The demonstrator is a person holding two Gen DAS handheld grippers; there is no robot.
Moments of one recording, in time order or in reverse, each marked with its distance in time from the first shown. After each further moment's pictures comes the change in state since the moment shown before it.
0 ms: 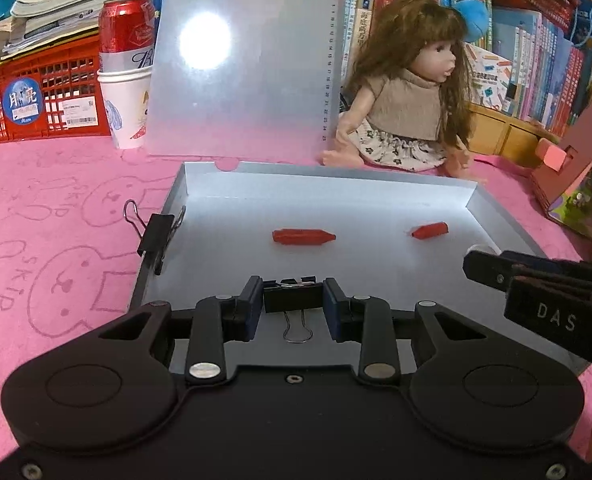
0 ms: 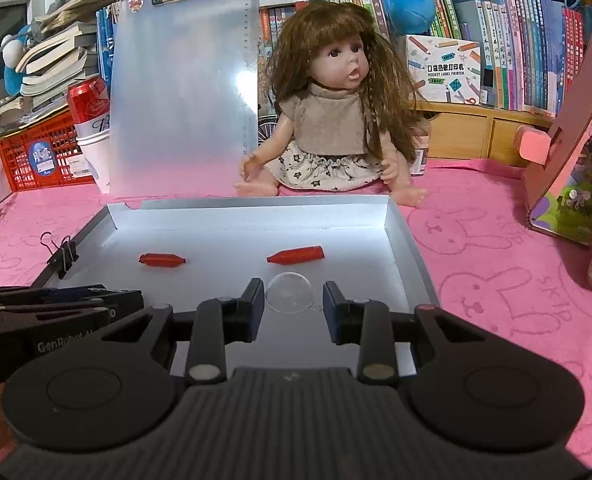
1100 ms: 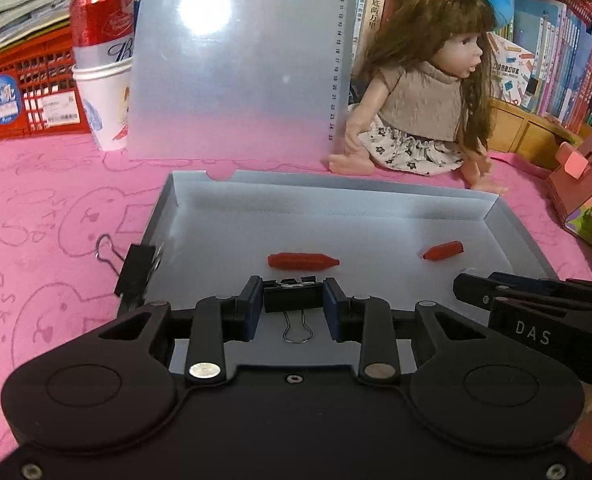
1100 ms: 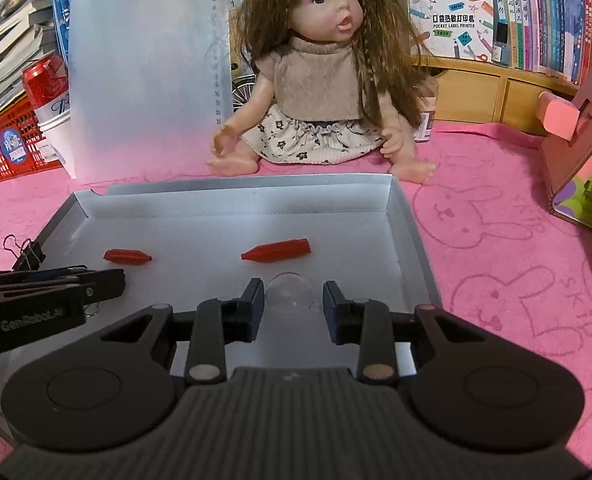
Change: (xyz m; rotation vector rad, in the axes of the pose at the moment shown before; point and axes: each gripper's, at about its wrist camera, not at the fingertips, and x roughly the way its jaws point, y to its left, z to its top) left arm 0.039 -0.003 0.036 0.007 0.093 0.010; right arm 0.050 -0.011 0.026 0.039 0.170 -0.004
